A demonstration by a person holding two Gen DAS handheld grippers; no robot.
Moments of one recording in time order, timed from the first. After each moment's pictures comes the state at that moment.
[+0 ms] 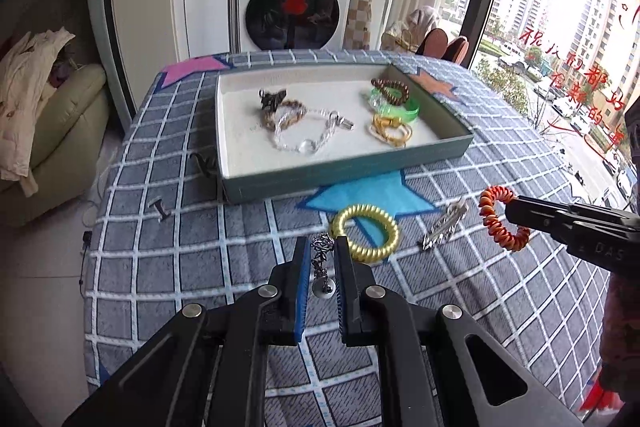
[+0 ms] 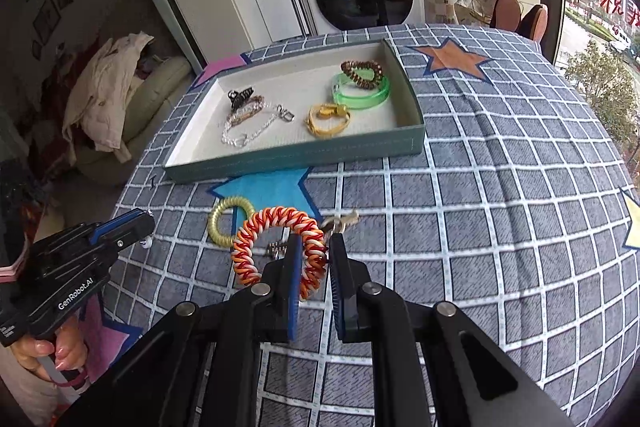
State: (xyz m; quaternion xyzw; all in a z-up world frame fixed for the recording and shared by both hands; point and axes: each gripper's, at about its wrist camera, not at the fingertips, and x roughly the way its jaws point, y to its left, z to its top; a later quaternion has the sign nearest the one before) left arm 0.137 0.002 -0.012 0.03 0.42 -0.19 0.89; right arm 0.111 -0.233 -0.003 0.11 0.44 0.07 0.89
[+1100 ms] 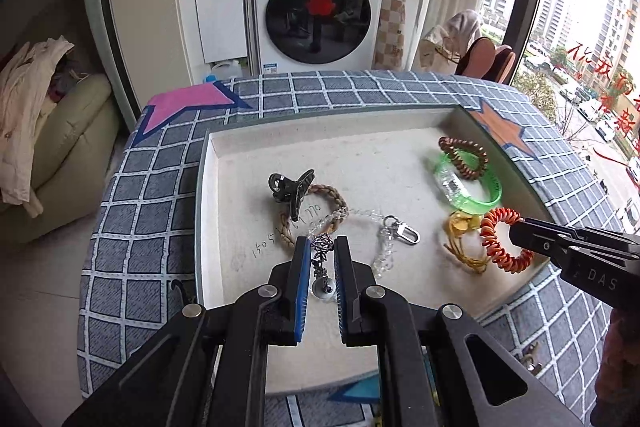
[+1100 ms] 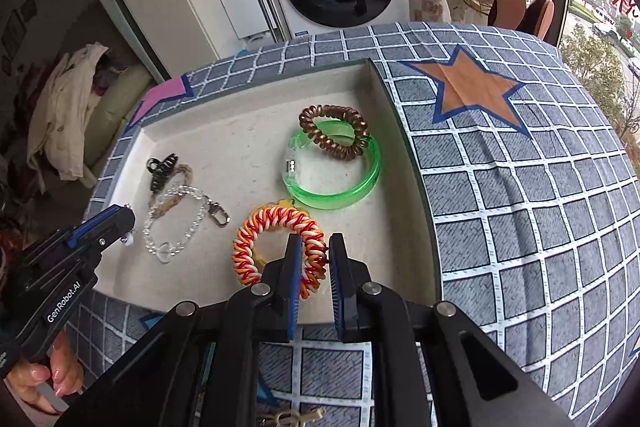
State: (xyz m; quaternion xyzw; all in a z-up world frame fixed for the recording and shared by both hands) left arm 0.287 -0.033 -0.034 0.04 0.43 -0.14 0.89; right arm 0.266 -0.254 -0.036 0.12 0.48 0.03 0.87
